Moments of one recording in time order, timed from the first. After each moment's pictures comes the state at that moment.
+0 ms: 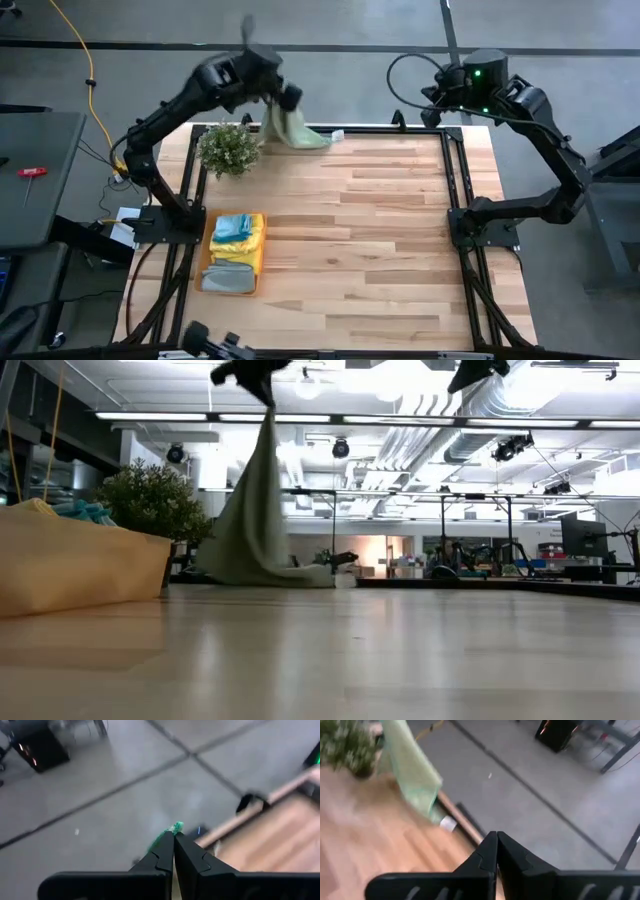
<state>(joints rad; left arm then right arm) 0.65 1.66 2.04 -1.03 -0.48 -0.21 -0.78 1.17 1.62 -0.98 0.04 -0.20</state>
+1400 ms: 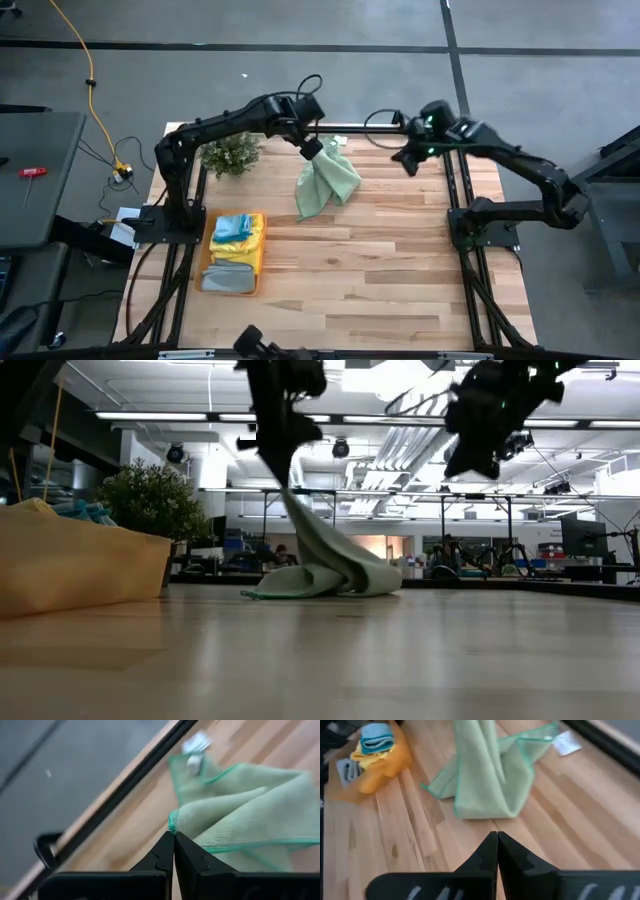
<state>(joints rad) 0.53 1.89 1.86 -1.15 -0.34 -0.26 -0.79 1.11 0.98 -0.77 -0.48 -0.02</state>
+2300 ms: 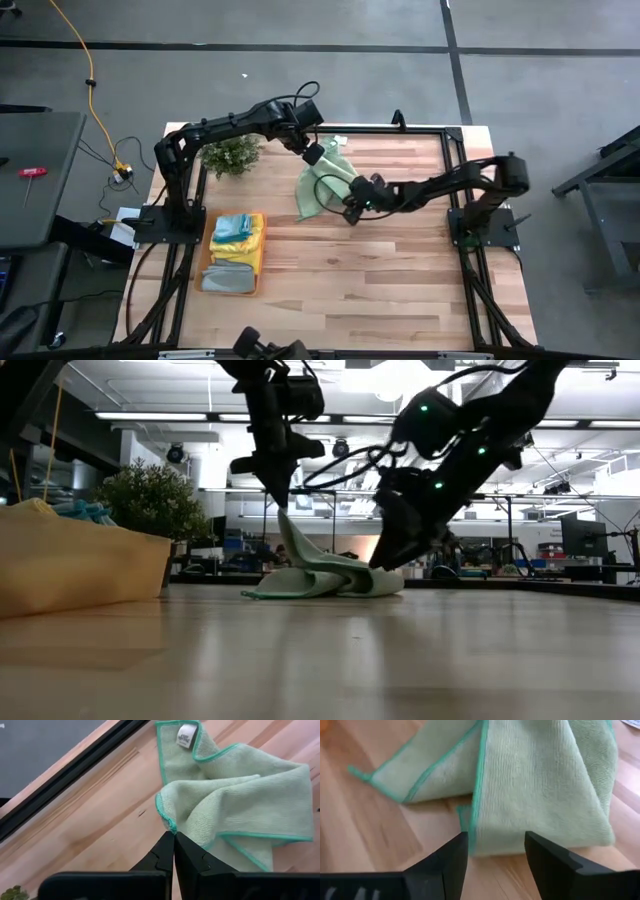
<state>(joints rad) 0.58 1.89 1.71 -1.07 -0.18 -0.41 -0.09 1.64 0.73 0.09 0.29 0.42</state>
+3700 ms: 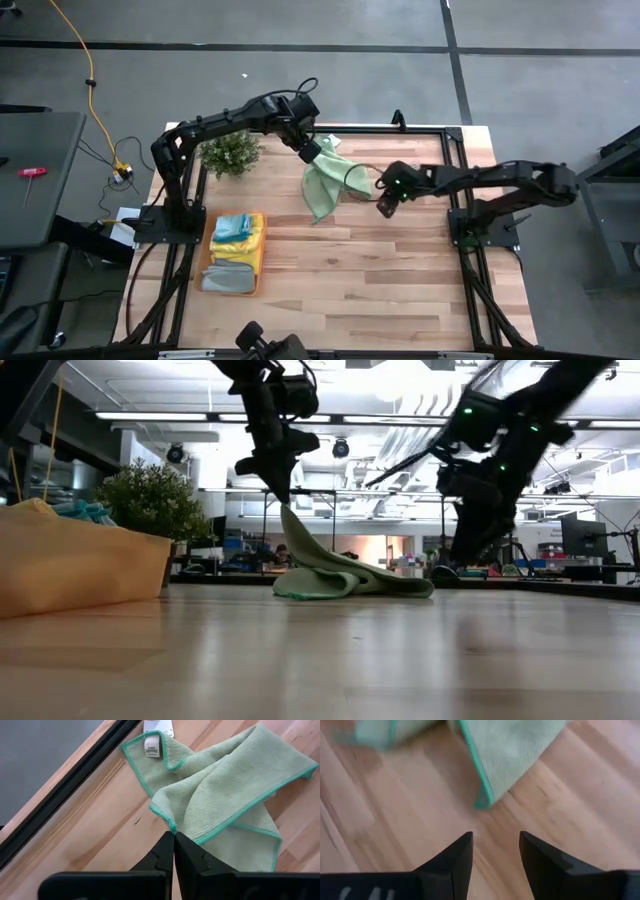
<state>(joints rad) 0.62 1.87 1.71 -1.04 -0.09 -0.23 -0.29 1.29 0.64 -0.42 0.05 0.29</state>
